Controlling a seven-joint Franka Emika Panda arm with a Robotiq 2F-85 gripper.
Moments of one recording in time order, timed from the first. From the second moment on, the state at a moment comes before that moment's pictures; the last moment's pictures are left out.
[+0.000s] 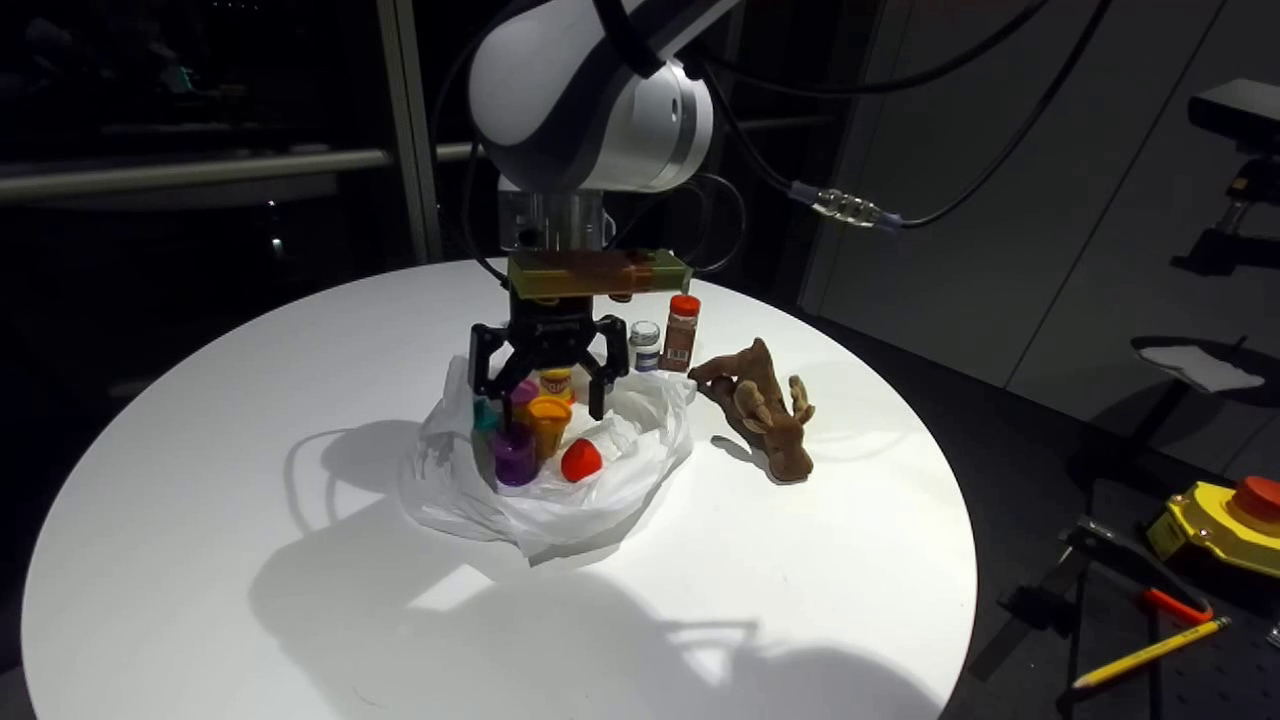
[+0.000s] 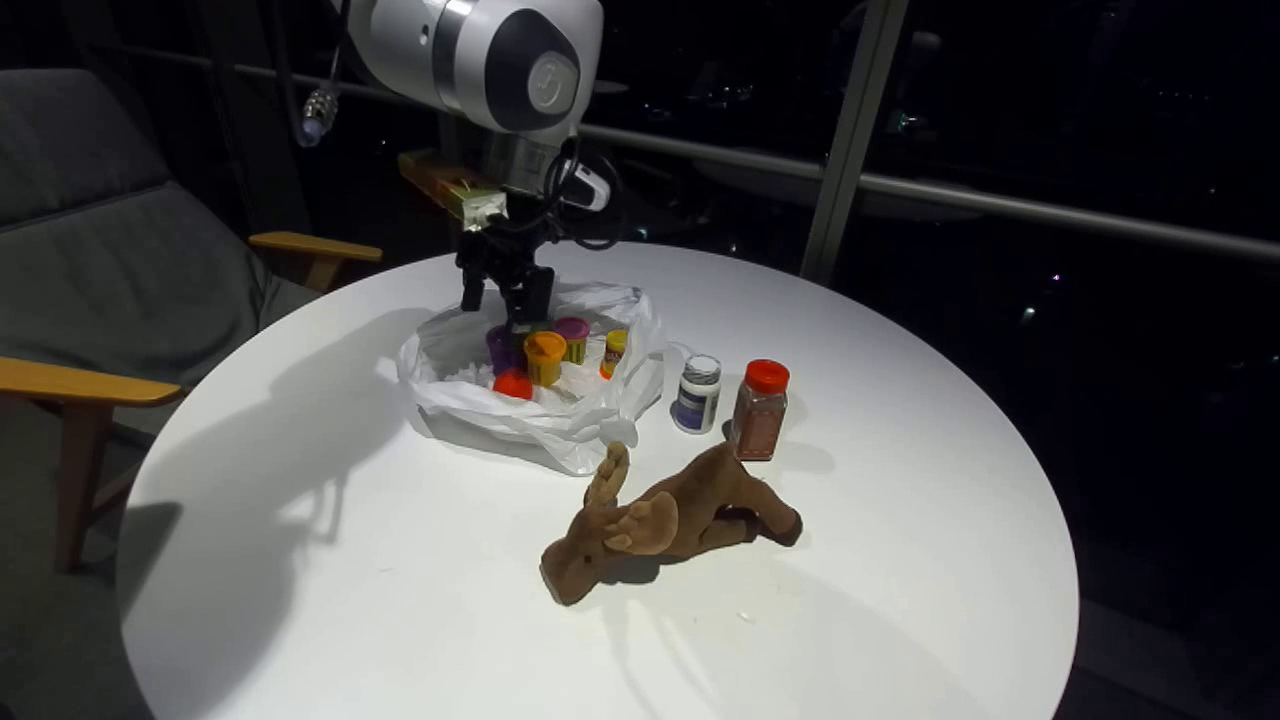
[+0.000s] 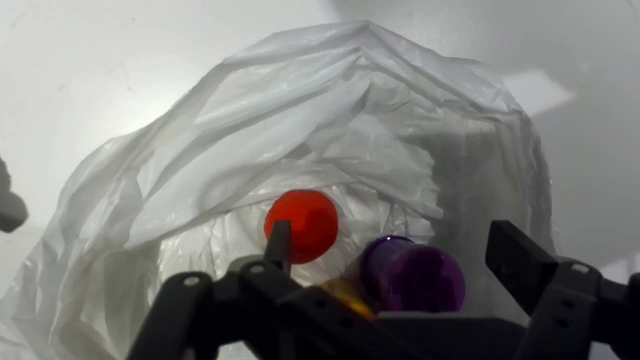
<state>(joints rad) 0.14 0.82 0.06 -1.49 0.15 2.15 0.44</state>
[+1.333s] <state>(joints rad) 0.21 0.90 0.02 -1.42 0.18 2.23 0.68</state>
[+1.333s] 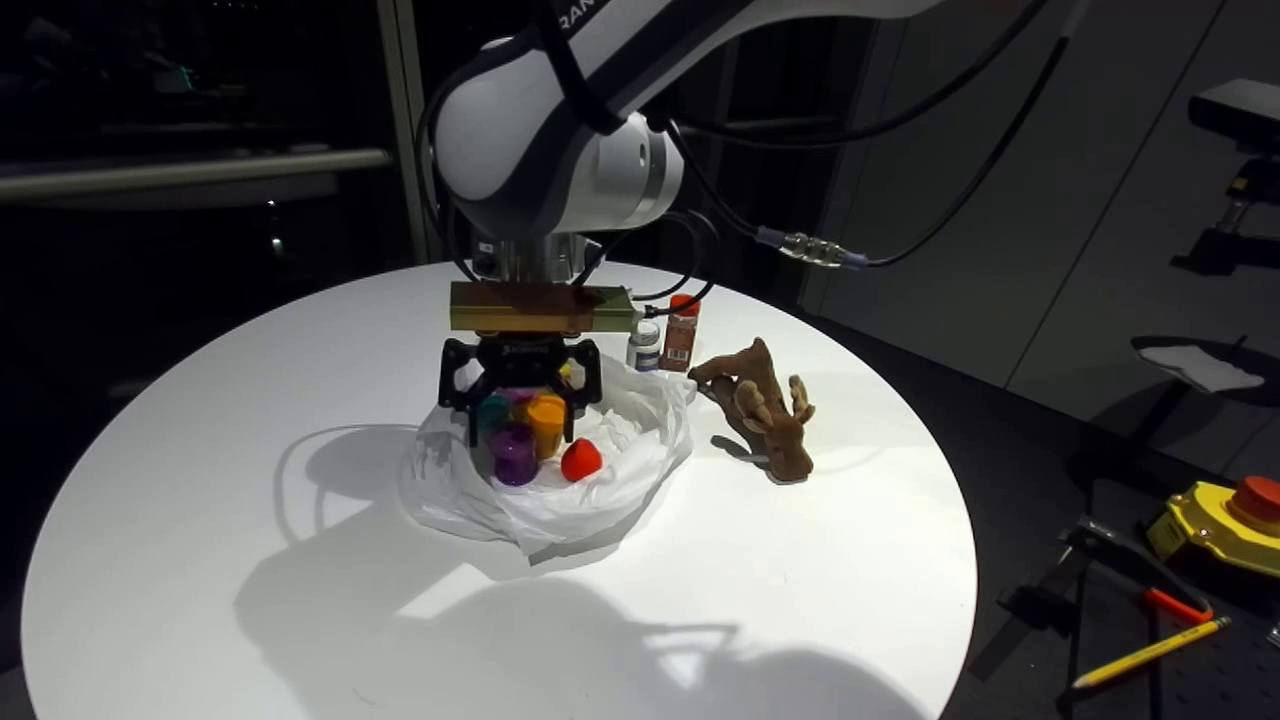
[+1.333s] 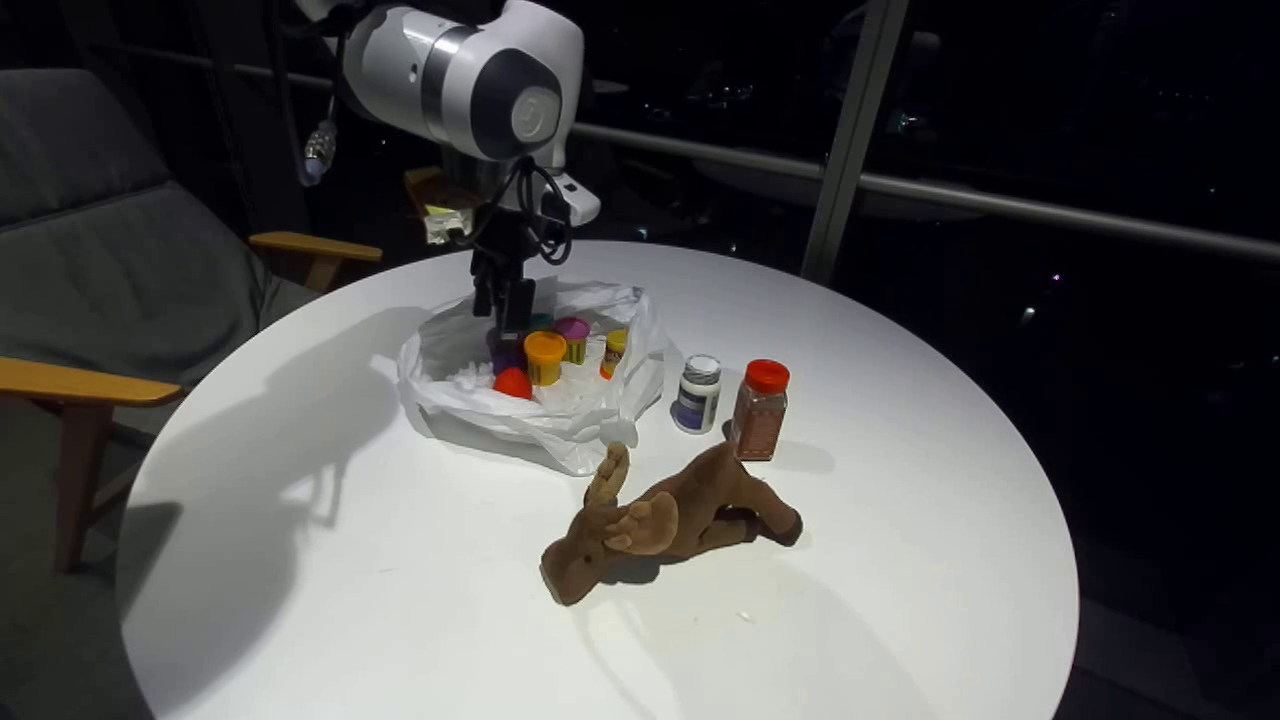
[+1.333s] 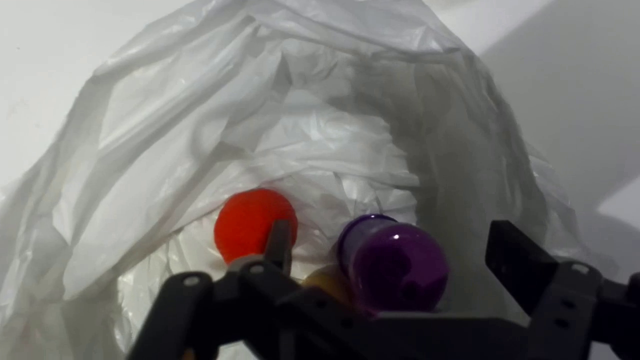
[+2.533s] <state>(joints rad) 0.21 0.95 0.01 -1.34 0.18 2.21 0.72</state>
